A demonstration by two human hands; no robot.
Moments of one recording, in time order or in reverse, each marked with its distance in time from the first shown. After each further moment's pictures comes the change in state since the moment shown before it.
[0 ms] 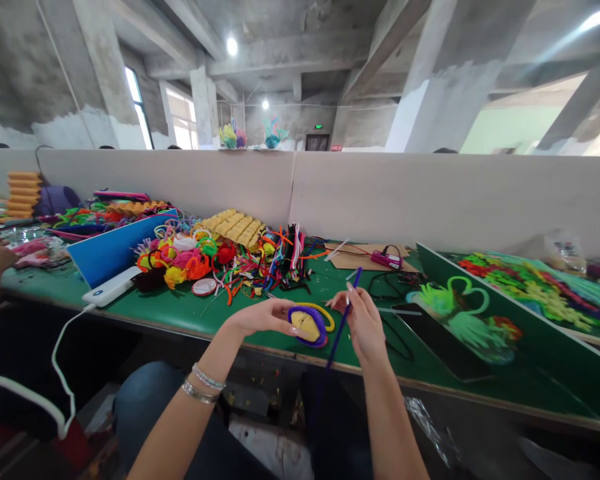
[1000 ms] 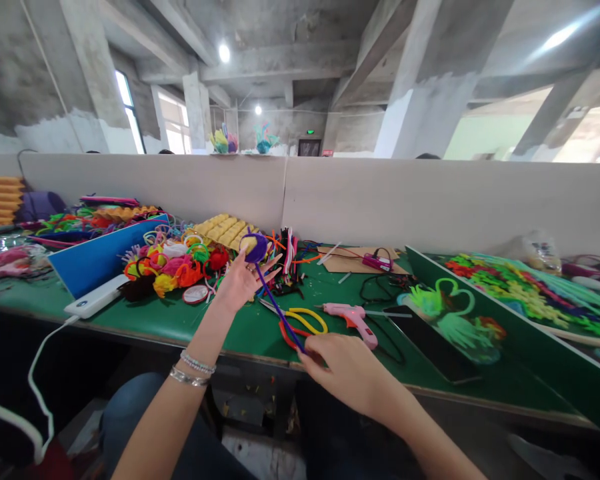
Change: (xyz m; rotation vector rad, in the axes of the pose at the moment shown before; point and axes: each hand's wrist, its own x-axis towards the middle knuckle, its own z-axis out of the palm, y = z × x) left_hand 0.024 0.038 -0.029 -0.675 0.403 0.450; right_hand -0.041 -0.066 0.007 -1.304 -0.788 -0.149
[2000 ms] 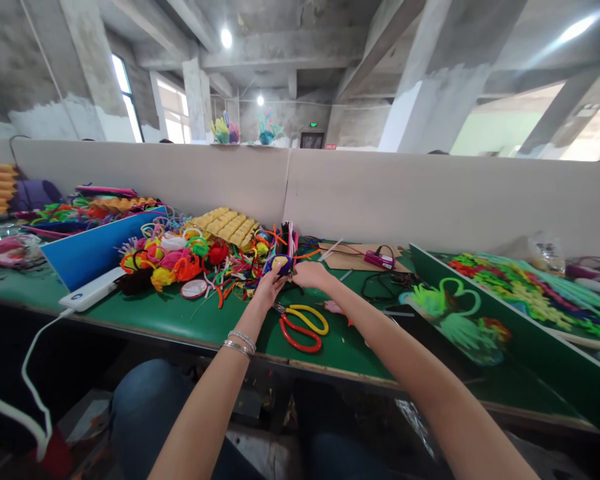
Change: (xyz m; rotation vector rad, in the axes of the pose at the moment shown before) left_hand 0.077 -0.107 -0.067 0.114 0.412 -0.163; right_hand 0.178 0.061 0.008 -0.401 -0.196 0.163
